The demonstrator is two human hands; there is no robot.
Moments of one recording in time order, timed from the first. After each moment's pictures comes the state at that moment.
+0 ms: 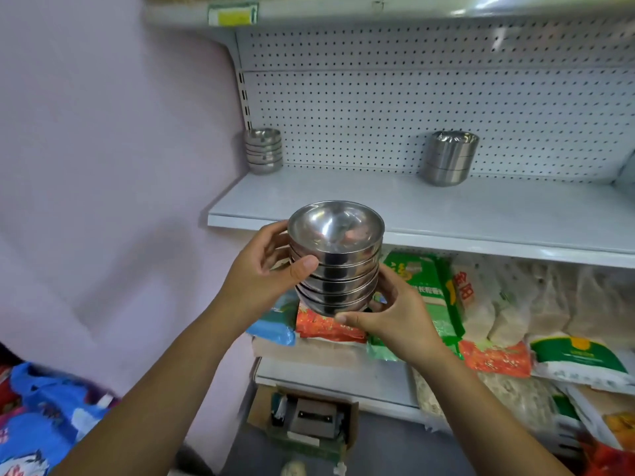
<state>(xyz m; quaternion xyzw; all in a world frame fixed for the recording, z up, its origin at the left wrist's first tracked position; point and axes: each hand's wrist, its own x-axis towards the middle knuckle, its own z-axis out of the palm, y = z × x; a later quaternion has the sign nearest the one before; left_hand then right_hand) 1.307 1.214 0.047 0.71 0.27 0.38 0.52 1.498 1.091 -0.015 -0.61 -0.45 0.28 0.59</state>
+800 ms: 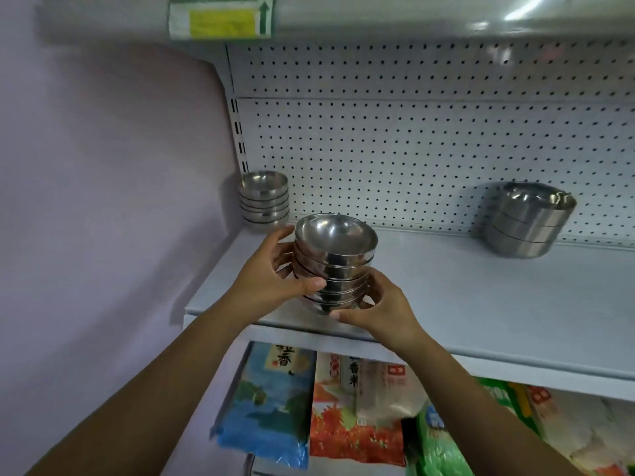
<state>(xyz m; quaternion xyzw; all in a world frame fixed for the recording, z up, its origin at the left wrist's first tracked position) 1.422 1.556 0.034 0.74 0.28 0.30 0.54 1.615 1.424 -0.025 -0.66 -0.45 0.27 0.54</state>
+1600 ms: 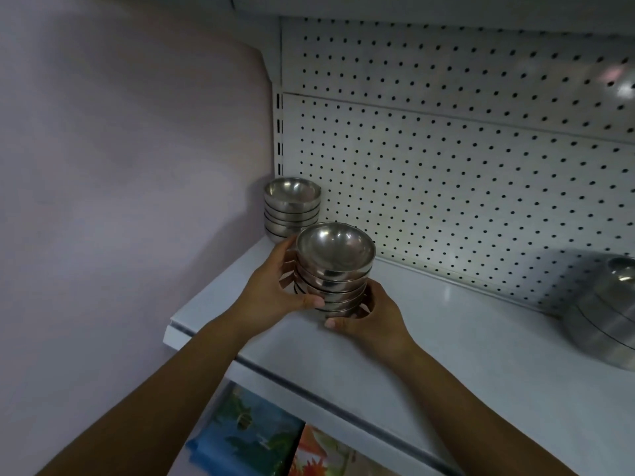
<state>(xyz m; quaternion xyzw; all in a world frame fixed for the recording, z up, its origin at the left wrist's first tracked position) 1.469 1.633 -0.018 0.73 0.34 0.38 0.47 1.679 1.549 -0.052 -0.63 -0.52 0.33 0.48</state>
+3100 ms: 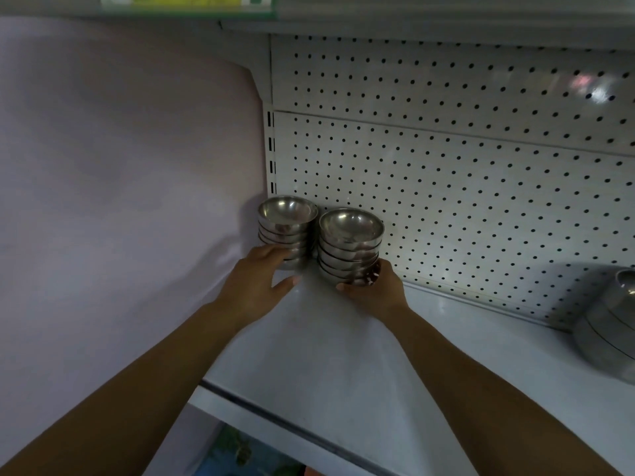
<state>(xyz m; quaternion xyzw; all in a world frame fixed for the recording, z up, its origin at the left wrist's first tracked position) 1.459 1.708 -0.001 0.87 0.39 0.27 0.10 1.707 1.642 -0.024 -0.74 -0.43 0.26 0.45</state>
